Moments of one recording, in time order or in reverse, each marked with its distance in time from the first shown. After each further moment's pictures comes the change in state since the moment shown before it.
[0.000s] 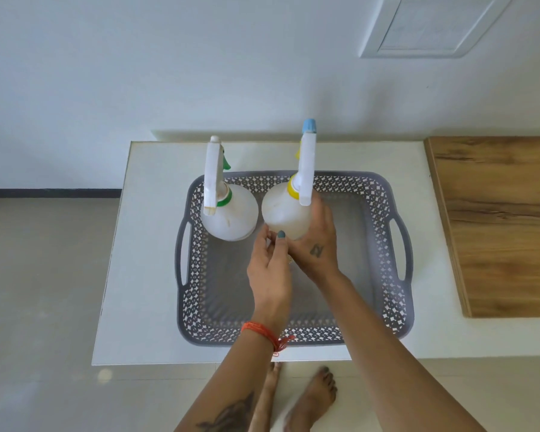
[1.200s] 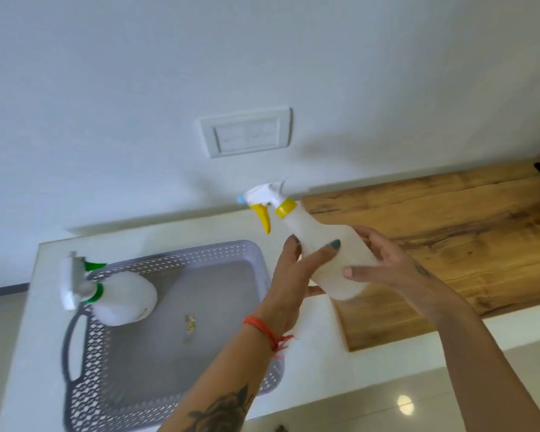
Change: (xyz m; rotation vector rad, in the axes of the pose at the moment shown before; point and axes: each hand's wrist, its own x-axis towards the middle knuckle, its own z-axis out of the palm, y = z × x) left_hand -0.088 0.069 0.201 0.020 -0.718 -0.080; right_hand 0.001 -0.008 -0.333 0.292 -0.286 0.316
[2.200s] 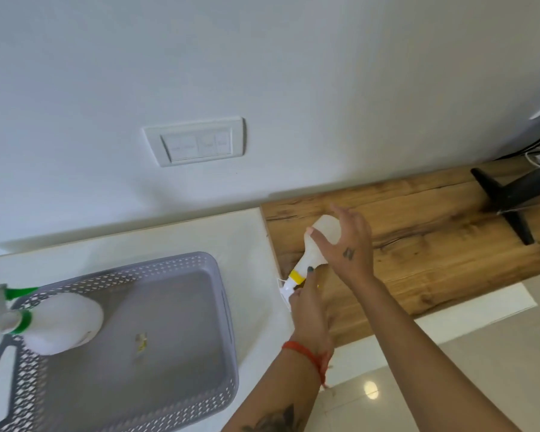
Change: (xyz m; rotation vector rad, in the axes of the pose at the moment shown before) left_hand 0.029 -0.062 0.088 -0.371 0.358 -0.433; right_hand 0.064 0.033 -0.028 -0.649 0.701 -0.173
